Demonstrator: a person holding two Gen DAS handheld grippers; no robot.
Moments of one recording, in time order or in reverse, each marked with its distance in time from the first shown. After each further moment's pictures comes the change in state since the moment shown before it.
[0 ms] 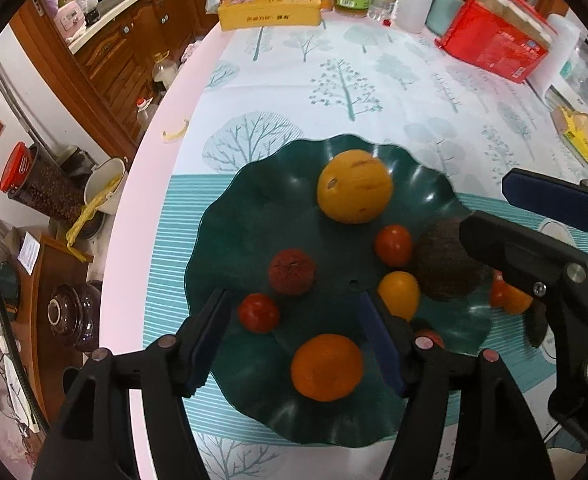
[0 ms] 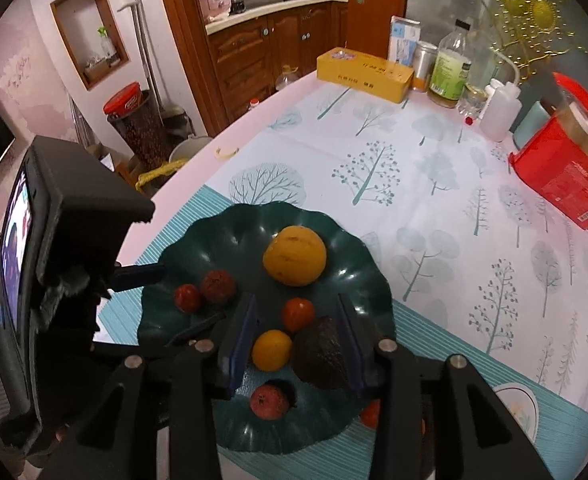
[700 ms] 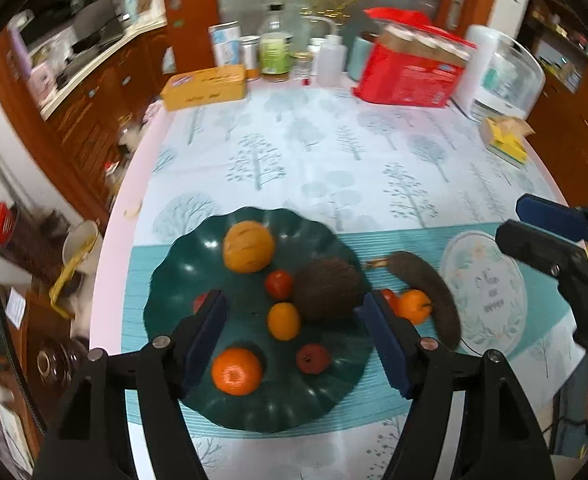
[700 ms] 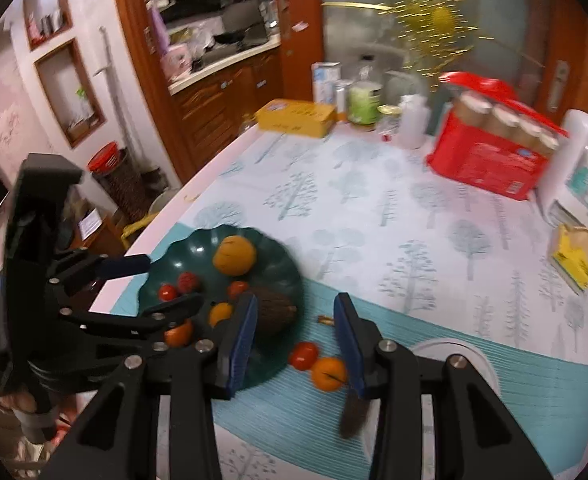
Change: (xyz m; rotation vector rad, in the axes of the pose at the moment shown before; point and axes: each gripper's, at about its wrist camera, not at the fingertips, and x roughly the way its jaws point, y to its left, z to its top) left arm -0.087 -0.074 -0.001 0.141 -0.171 -0.102; right arm -0.111 -0.071 -0.066 0.156 -0.180 -0.102
